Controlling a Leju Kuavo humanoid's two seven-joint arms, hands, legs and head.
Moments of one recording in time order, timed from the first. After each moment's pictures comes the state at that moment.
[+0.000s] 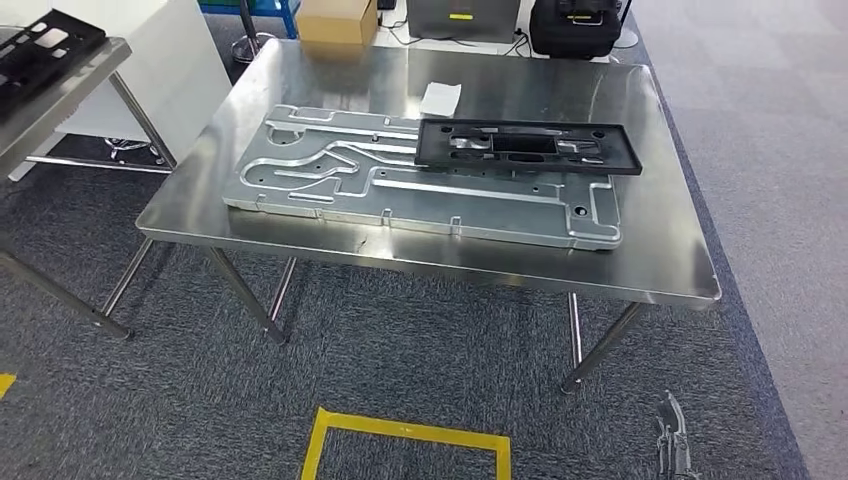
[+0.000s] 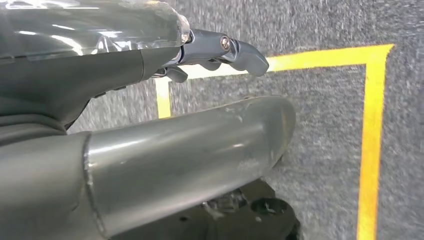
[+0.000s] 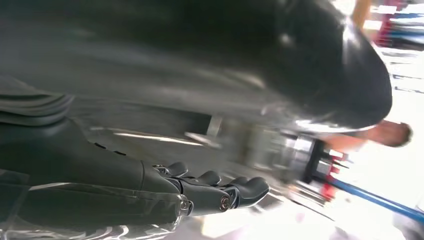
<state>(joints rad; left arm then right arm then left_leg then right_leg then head) -0.06 -0.15 1.21 -0.21 -1.17 0.03 -0.42 0.51 0.34 -0.21 -1.87 0.38 -0.12 -0.60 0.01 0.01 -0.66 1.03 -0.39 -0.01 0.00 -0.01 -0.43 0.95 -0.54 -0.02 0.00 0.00</state>
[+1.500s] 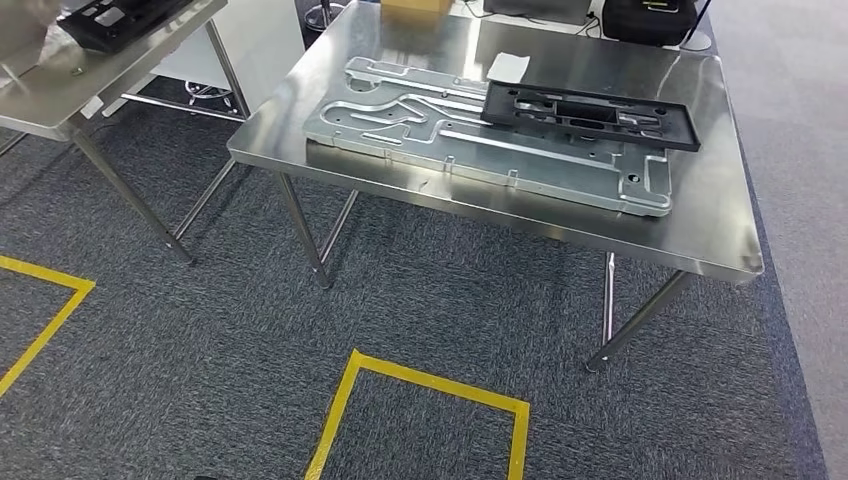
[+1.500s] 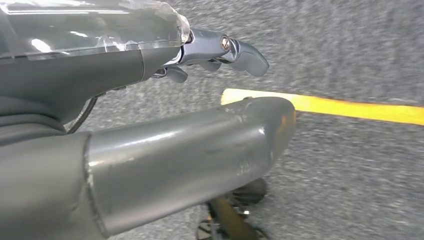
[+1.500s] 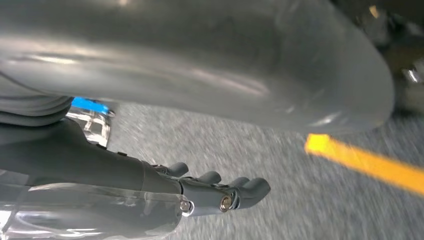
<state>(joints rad) -0.07 -0.06 1.25 -0.22 -1.22 0.02 -0.39 -0.02 0.16 -1.00 -0.24 1.08 -0.08 0.01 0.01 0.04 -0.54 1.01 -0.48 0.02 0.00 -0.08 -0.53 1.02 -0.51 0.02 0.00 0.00</state>
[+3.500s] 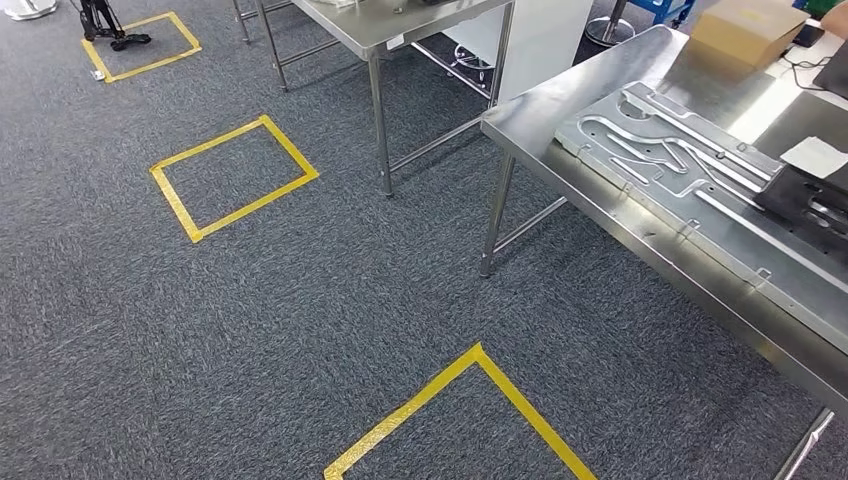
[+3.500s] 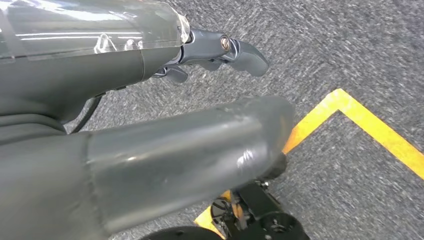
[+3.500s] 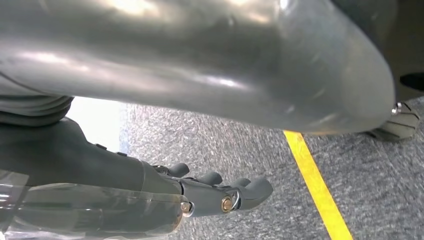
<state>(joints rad) -0.05 -0.09 1.25 -0.22 -1.24 -0.02 -0.34 -0.04 0.20 -0.97 -0.21 1.18 -0.08 -0.02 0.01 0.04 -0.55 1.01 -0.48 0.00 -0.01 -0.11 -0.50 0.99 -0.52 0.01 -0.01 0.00</state>
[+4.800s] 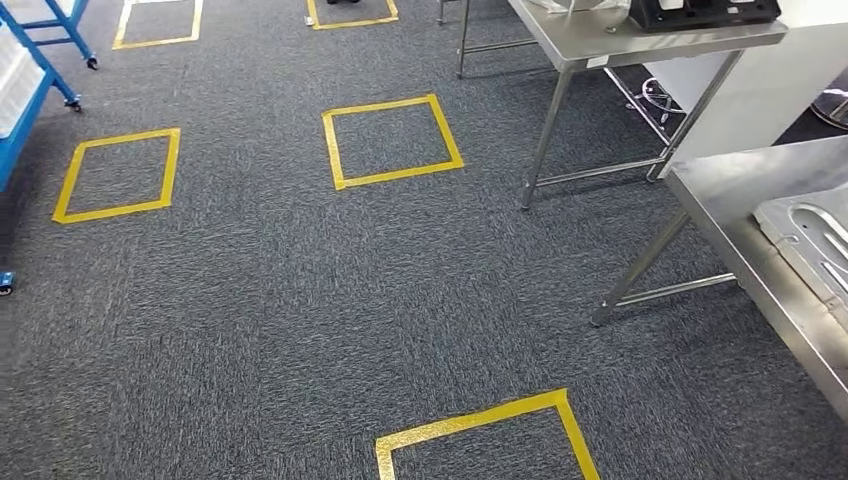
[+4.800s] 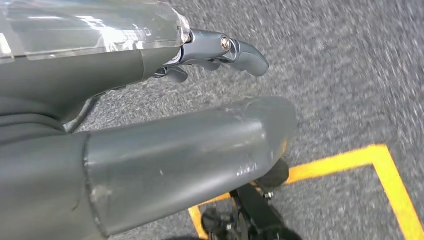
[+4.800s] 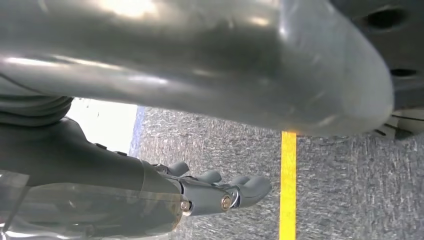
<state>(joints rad) -0.06 -0.10 1.27 -0.22 -1.25 -0.03 -0.34 -0.02 0.19 -0.98 -0.21 1.20 -0.12 -0.01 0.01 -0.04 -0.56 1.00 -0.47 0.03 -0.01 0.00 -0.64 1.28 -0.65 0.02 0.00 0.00</state>
